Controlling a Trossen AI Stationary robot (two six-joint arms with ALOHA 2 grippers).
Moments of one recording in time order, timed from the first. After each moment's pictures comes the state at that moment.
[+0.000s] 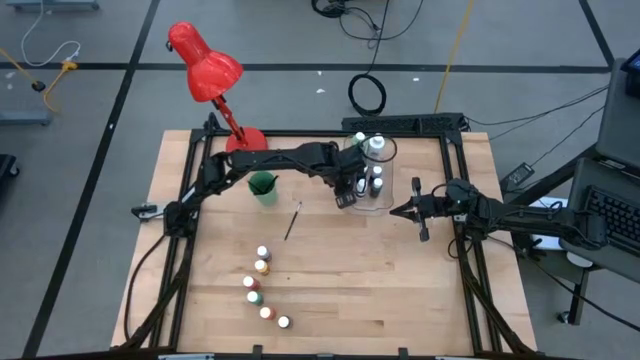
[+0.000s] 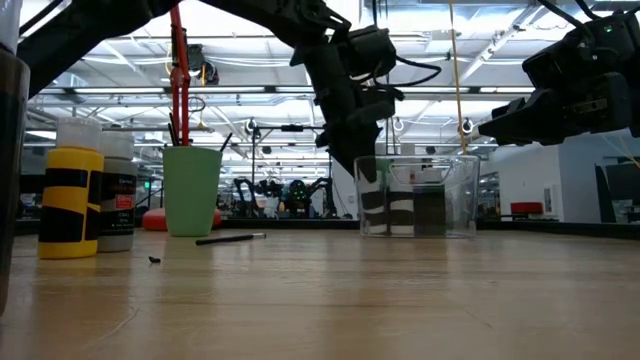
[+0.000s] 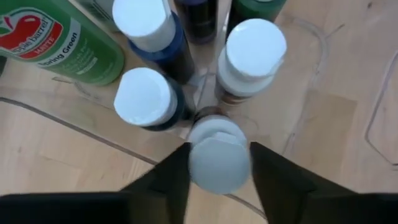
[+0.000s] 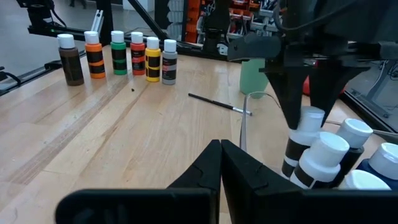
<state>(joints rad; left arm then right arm) 0.23 2.25 2.00 -0.86 -0.05 -0.03 -0.32 0.49 0.02 0.30 -0.39 -0.18</state>
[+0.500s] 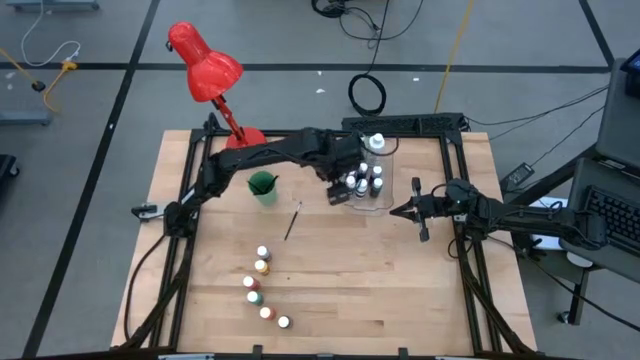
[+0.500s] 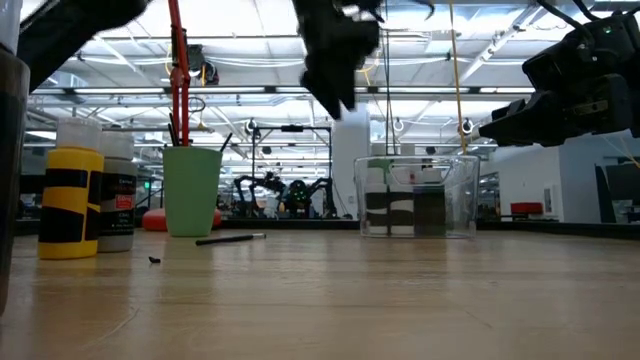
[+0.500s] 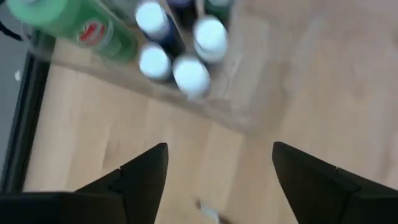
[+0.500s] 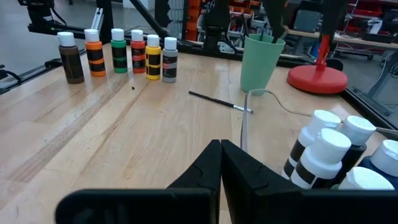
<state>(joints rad) 0.18 2.23 2.36 -1.35 -0.05 -0.04 -0.32 0.49 0.02 0.30 -0.39 -0.18</state>
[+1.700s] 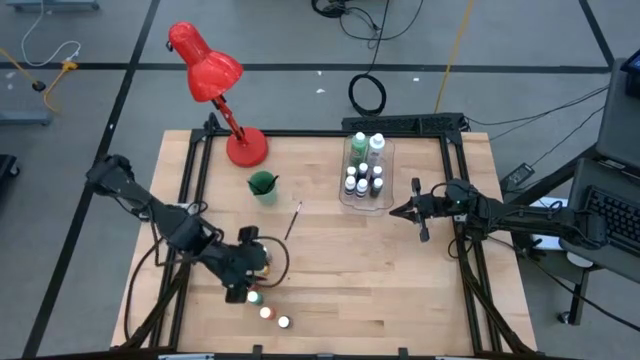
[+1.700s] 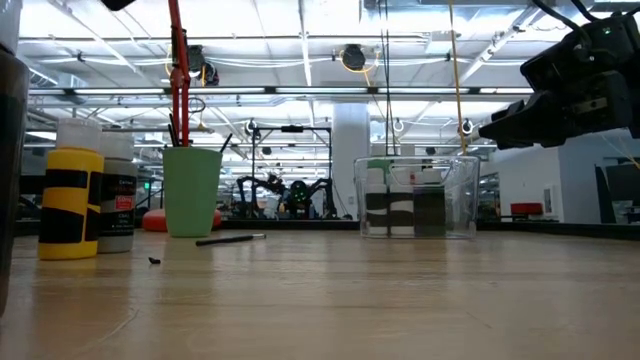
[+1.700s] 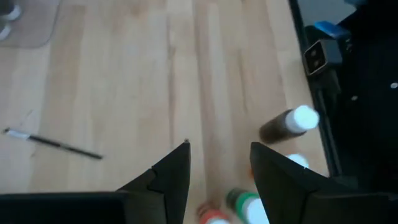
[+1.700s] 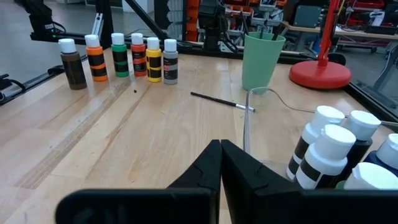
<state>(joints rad) -0.59 1.33 1.15 -0.74 -0.21 -0.47 -0.31 0.49 0.02 0.30 -0.39 -0.14</state>
